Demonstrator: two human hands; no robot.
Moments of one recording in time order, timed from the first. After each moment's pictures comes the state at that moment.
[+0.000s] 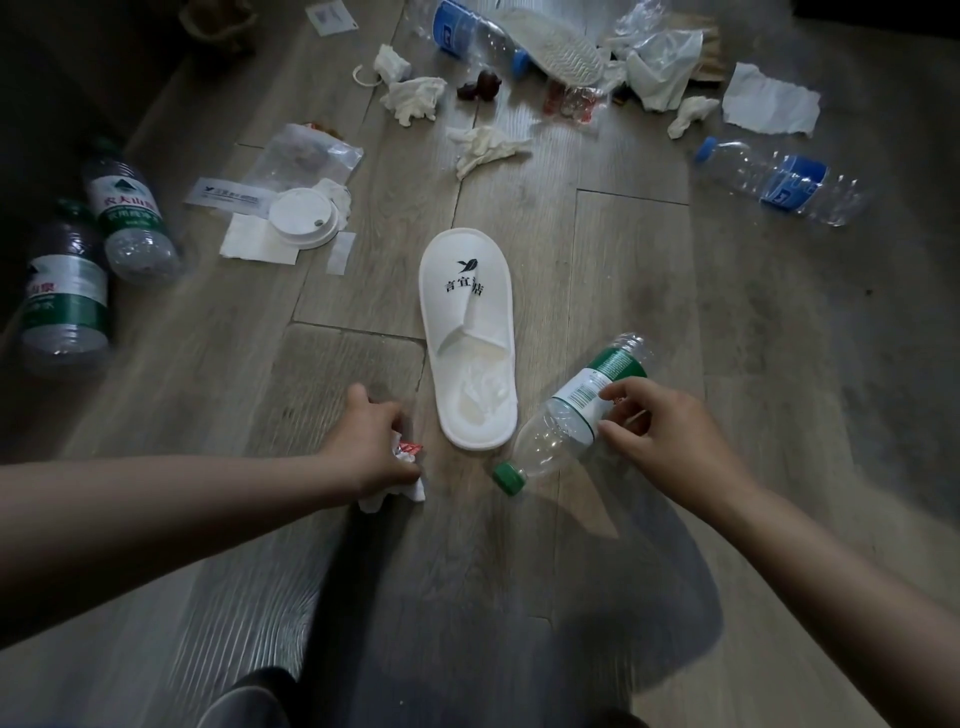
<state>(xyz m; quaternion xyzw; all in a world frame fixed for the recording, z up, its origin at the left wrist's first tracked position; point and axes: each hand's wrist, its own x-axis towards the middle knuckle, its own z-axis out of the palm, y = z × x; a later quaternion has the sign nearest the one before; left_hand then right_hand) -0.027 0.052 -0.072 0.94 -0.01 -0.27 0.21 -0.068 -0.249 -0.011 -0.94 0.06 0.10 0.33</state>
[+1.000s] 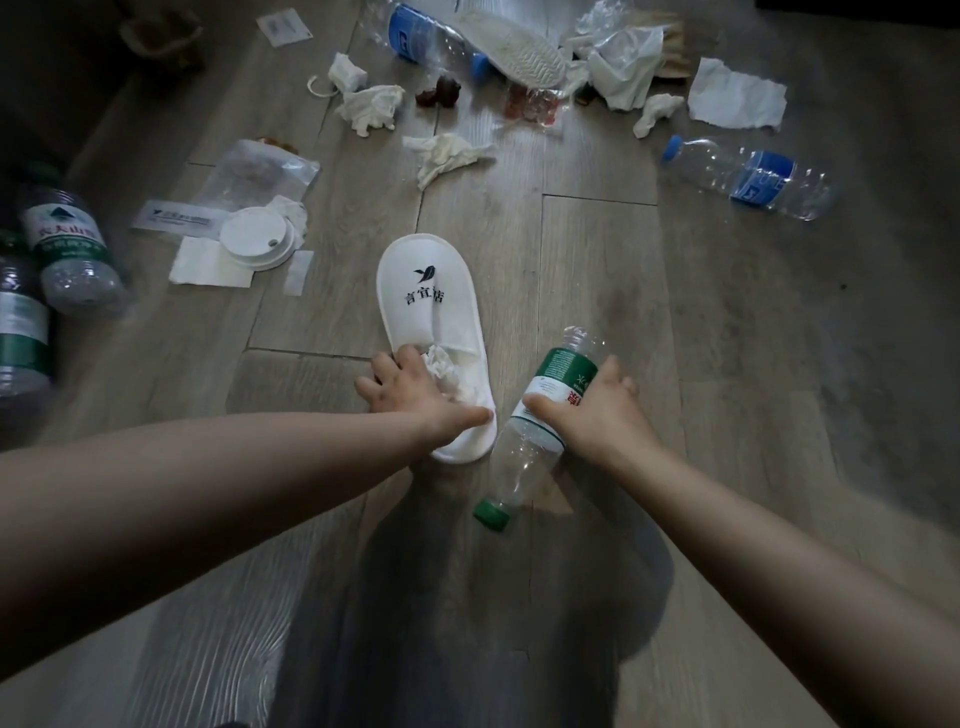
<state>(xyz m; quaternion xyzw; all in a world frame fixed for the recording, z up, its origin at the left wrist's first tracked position) 0.025 -0.056 -0.067 0.95 0.14 -0.21 0.18 -0.020 -0.226 -0.030 -0.89 0.28 0.18 0.31</state>
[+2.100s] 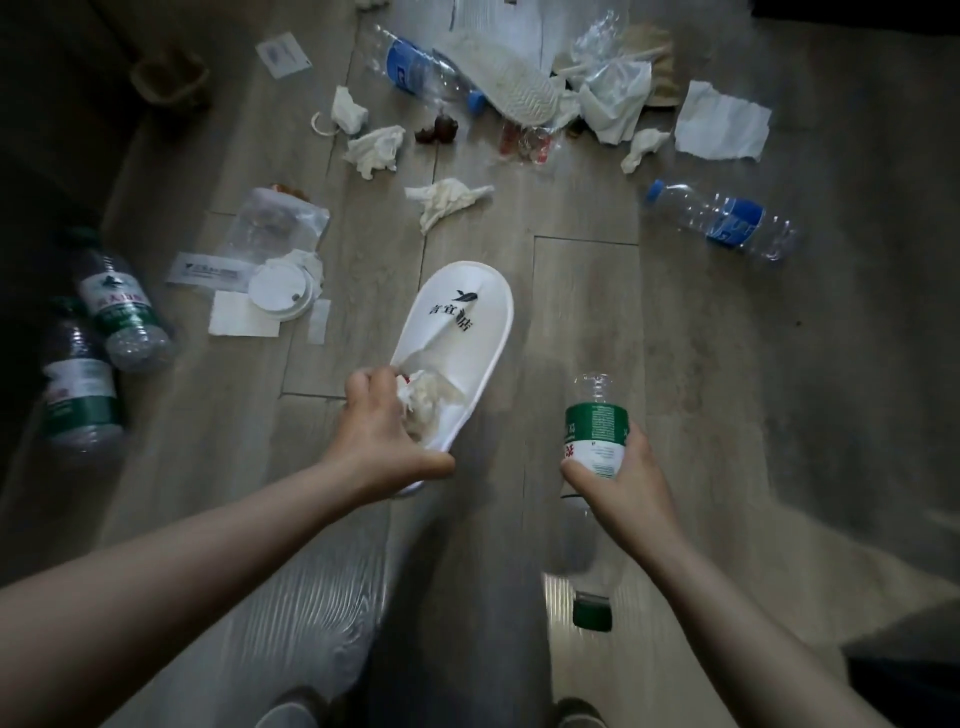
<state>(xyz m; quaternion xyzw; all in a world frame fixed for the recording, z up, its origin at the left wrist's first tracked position) 0.039 -0.006 0.061 0.93 0.02 -0.24 0.28 -0.047 -0.241 0.058 -0.83 0.33 0.16 0.42</state>
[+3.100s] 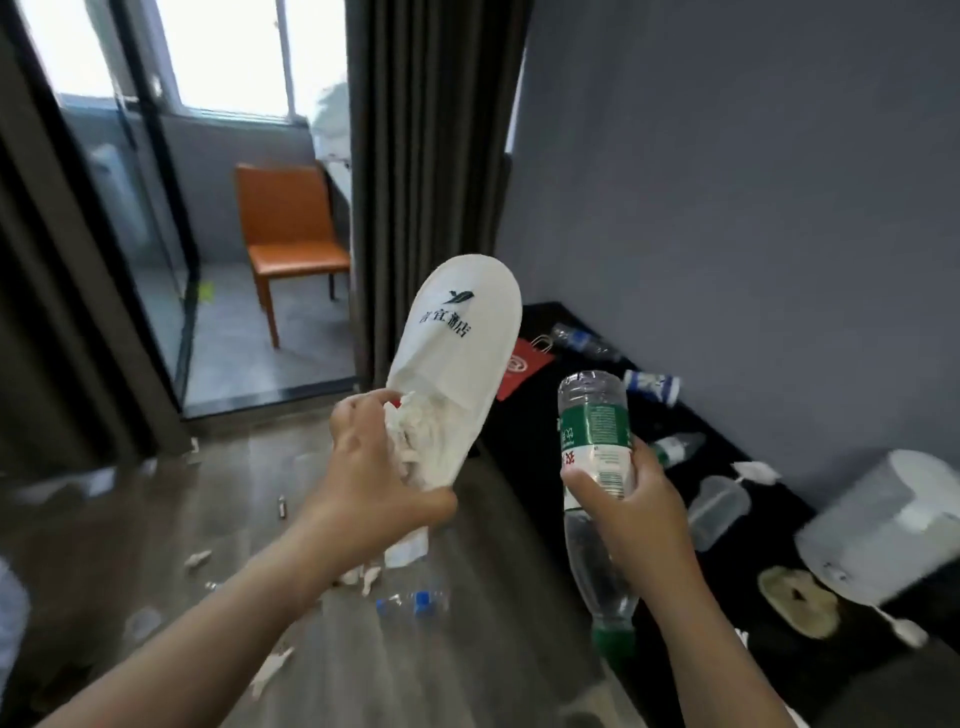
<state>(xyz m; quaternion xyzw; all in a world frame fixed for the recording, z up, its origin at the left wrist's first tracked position) 0.043 -0.241 0.968 0.81 -0.32 -0.01 0.49 -0.121 -0.419 0.975 -0.77 0.36 -0.29 0.43</state>
